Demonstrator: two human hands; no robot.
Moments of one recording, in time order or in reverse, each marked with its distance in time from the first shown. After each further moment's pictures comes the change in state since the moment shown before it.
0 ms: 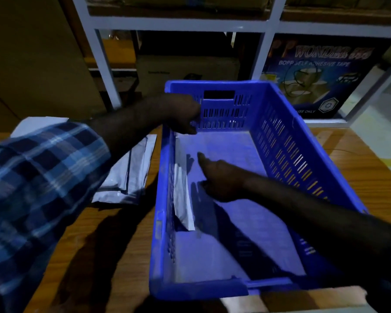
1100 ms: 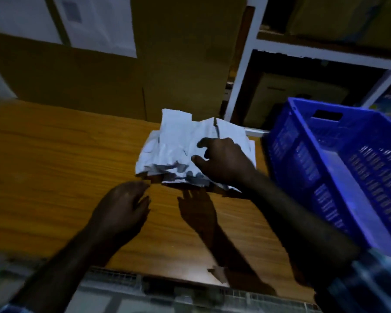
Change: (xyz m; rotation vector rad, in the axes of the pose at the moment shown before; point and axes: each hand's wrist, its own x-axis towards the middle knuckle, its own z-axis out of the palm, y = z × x) left_hand -0.406 -0.085 0.332 -0.675 0.499 -0.637; right_hand 0.092 -0.321 0.050 0.003 0.393 -0.144
